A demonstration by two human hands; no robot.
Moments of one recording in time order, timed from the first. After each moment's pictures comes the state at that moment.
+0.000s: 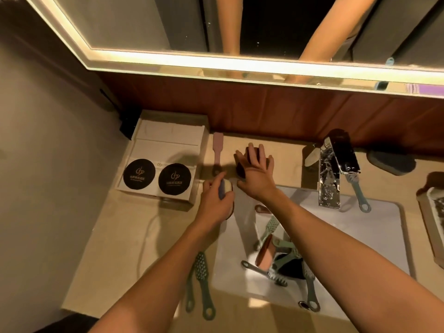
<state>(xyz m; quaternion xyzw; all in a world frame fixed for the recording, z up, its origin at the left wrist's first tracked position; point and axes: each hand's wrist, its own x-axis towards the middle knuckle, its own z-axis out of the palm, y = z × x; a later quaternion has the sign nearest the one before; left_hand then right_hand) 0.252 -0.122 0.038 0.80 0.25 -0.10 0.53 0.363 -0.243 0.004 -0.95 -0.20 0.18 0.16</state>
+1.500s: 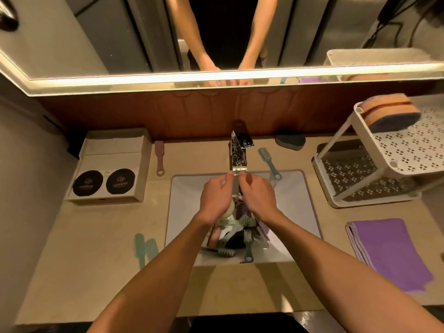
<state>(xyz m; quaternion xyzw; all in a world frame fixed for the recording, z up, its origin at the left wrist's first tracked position) 0.218 -0.305 0.106 0.85 0.13 -0.07 0.51 0.227 -0.431 0.099 -0.93 0.03 0.05 0.37</state>
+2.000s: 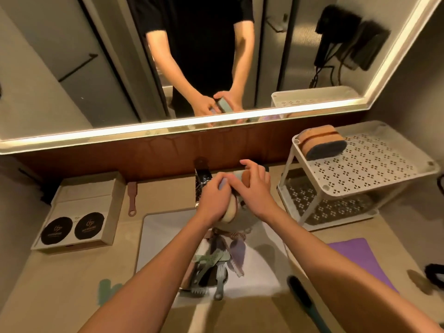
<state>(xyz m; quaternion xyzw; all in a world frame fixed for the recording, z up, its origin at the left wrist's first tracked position) 0.262 -0.411 0.178 0.83 0.01 -0.02 0.55 0.261 -0.547 0.174 -0.87 0.00 -0.02 0.50</state>
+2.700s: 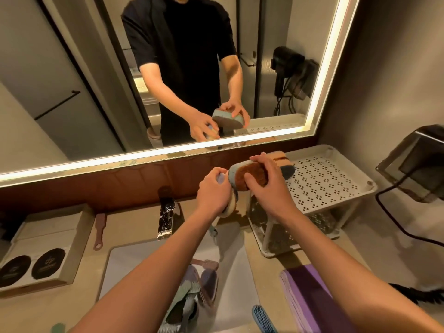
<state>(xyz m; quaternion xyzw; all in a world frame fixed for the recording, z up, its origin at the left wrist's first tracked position) 0.306 -0.537 0.228 0.85 0.00 0.04 0.52 0.270 -0.697 0.239 -0.83 -0.03 -0.13 0.54</state>
